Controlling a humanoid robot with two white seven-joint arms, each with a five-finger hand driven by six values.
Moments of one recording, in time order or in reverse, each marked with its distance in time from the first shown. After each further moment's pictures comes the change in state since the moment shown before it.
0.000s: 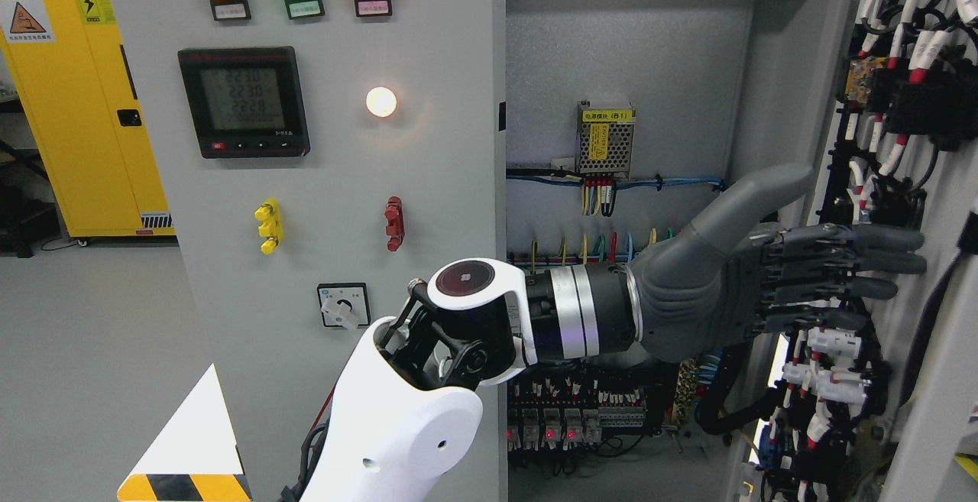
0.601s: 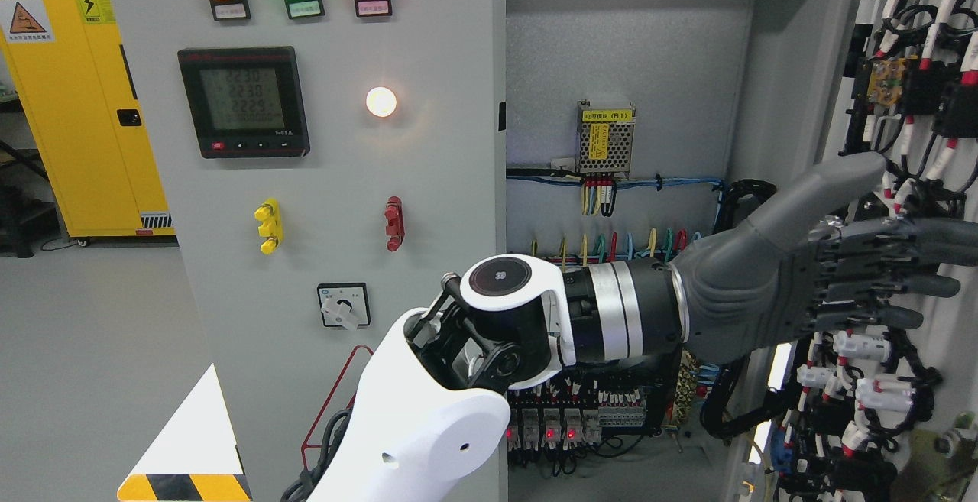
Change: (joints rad) left arm -0.049 -0.006 -0.076 -0.001 0.064 -0.059 0.095; right arm 0.000 0.000 0.001 0.000 0.000 0.000 0.000
